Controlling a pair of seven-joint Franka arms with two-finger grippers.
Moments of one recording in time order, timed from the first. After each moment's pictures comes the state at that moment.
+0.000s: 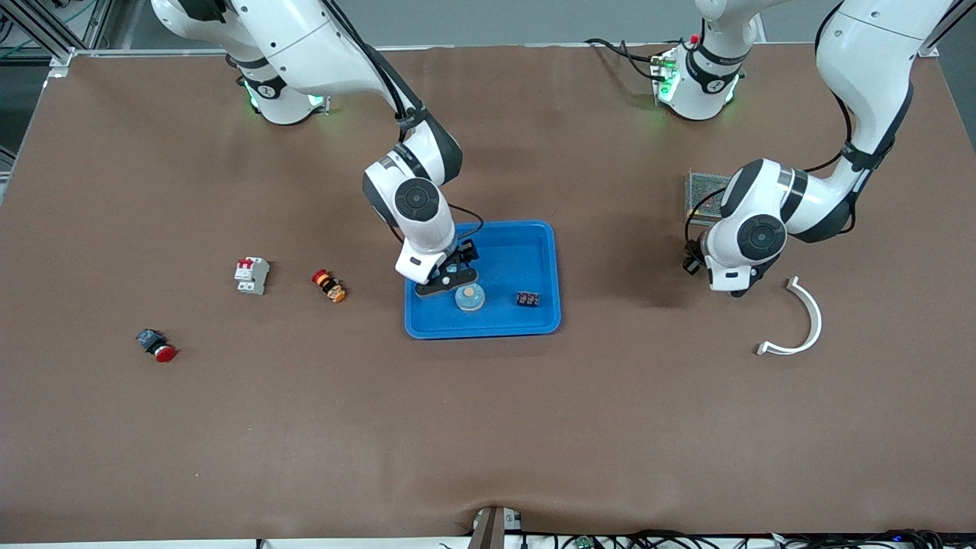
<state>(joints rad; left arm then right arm) 0.37 0.41 -0.55 -2.23 0.35 2.21 -1.25 0.71 0.63 0.00 -1.83 0.06 2.46 0.38</state>
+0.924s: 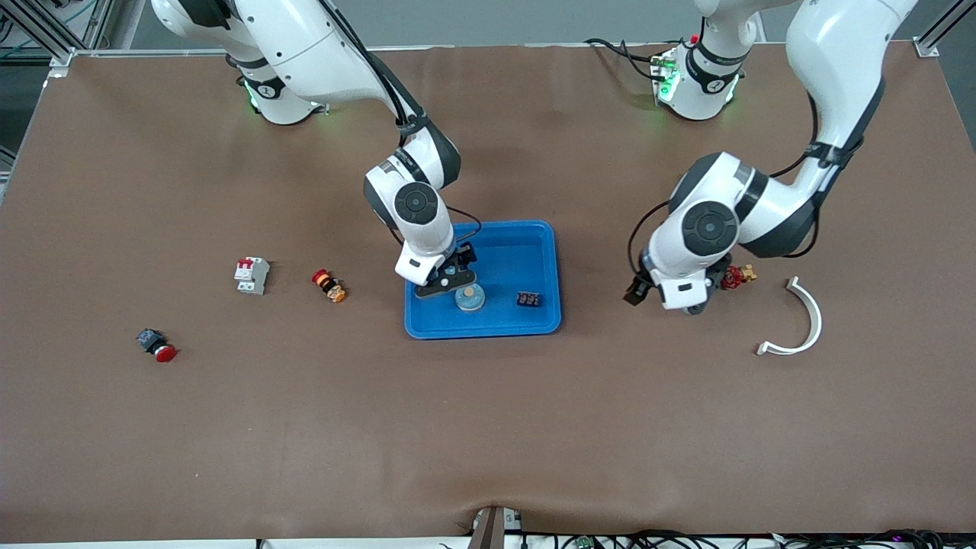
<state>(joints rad) 0.20 0.51 -0.71 -1.85 0.29 2.06 -1.66 0.71 0.65 0.00 -1.85 0.06 2.50 0.38</state>
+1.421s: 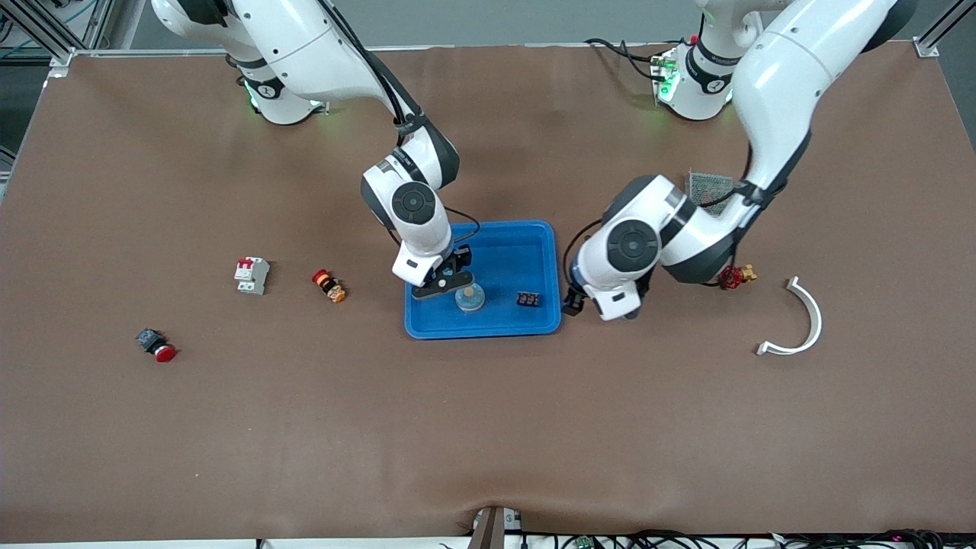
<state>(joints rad) -0.01 0.71 -0.68 -1.63 0.29 2.08 -1.97 0.71 0.64 -0.01 -1.85 0.06 2.49 0.38</state>
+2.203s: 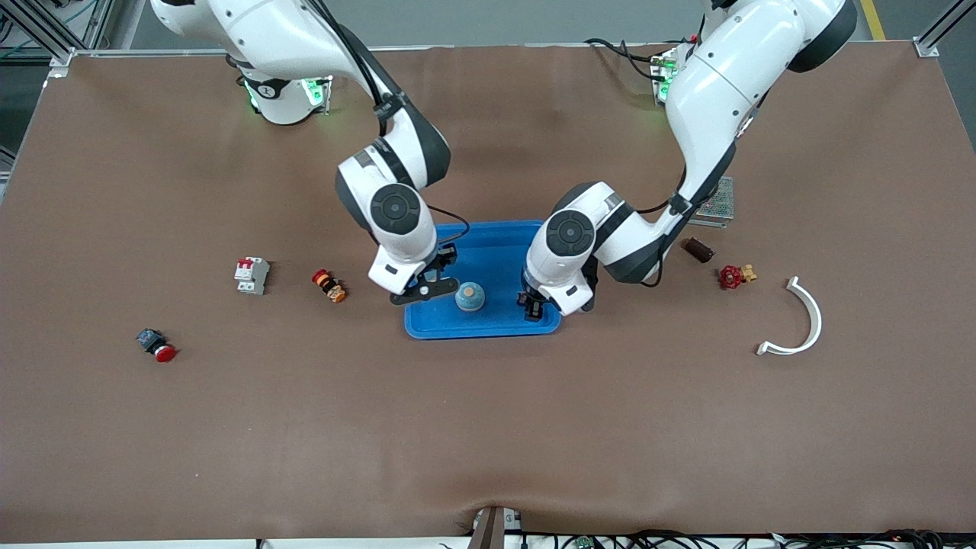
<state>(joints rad) -0.28 0.78 -0.46 -1.60 0.29 2.34 -2.24 0.63 0.52 -0.02 -1.66 0.06 2.05 0.31</state>
